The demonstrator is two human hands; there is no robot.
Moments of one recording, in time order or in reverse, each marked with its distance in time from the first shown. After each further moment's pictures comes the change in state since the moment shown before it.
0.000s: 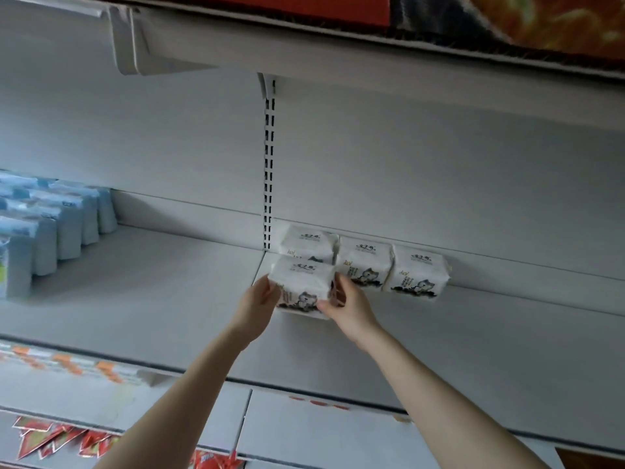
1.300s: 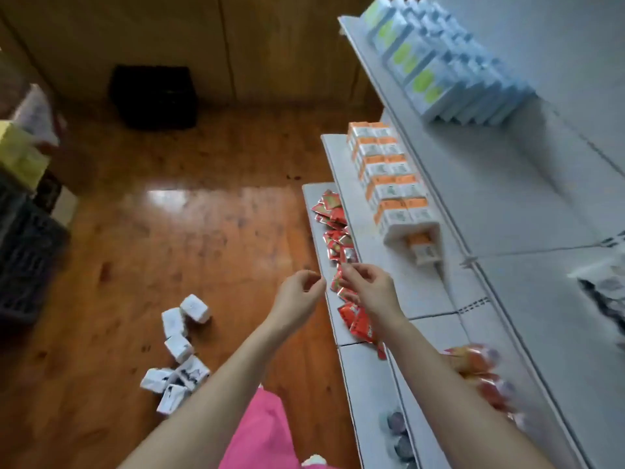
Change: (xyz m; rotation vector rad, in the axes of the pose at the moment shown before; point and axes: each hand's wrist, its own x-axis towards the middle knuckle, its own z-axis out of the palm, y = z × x) left_hand -0.336 -0.089 -0.008 -0.207 0.939 -0.681; right_hand -0.199 0.006 0.187 0.070 -1.042 0.119
